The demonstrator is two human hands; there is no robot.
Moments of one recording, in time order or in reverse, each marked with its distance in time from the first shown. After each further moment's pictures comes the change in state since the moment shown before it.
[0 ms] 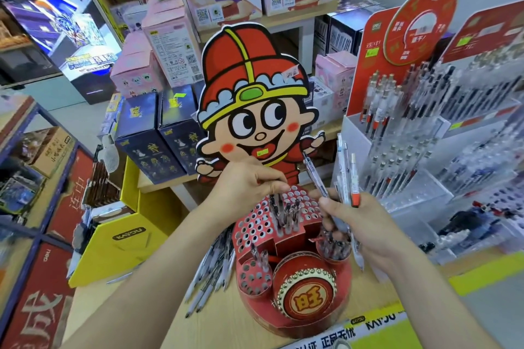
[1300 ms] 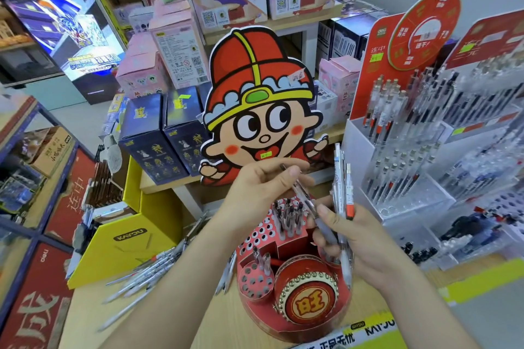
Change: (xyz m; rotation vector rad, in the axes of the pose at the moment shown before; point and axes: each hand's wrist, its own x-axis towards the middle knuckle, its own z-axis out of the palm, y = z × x) left_hand -0.015 0.035 0.006 -0.792 -0.004 -0.199; right_hand -0.010 0.005 0.016 0.224 -0.156 0.024
